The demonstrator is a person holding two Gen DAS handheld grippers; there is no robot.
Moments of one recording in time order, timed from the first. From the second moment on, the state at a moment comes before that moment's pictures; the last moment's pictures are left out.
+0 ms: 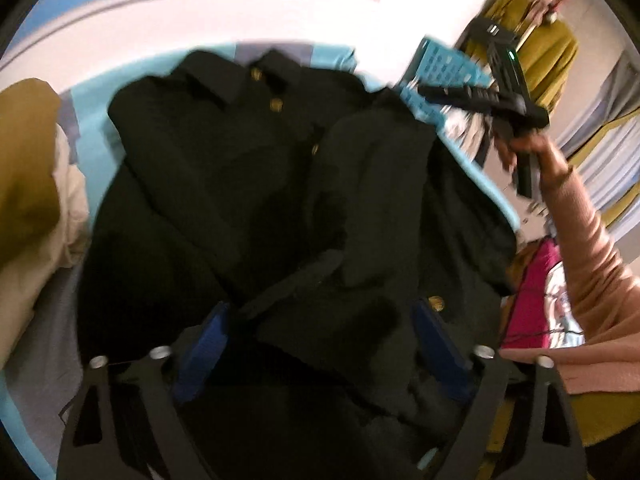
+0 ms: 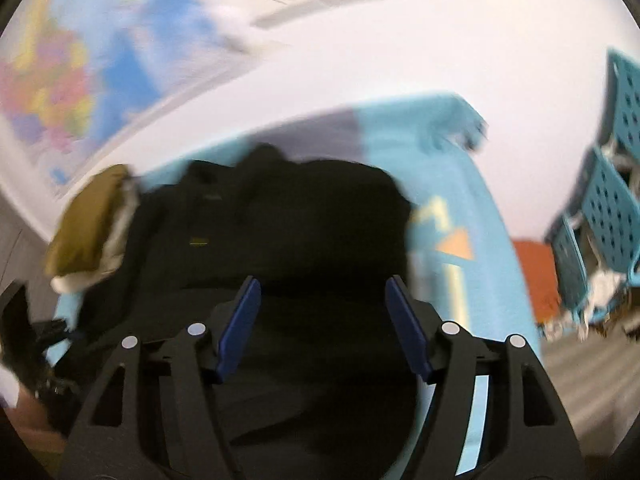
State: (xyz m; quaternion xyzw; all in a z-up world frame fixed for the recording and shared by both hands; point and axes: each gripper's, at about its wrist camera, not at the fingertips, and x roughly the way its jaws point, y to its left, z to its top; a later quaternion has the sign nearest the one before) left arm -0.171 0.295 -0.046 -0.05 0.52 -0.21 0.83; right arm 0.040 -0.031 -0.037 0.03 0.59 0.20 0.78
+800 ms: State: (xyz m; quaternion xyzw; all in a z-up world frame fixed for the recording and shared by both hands) left arm -0.045 0.334 -0.046 0.04 0.50 -0.03 0.86; right arm 0.069 -0.070 -0.095 0.09 0.60 0.19 0.77
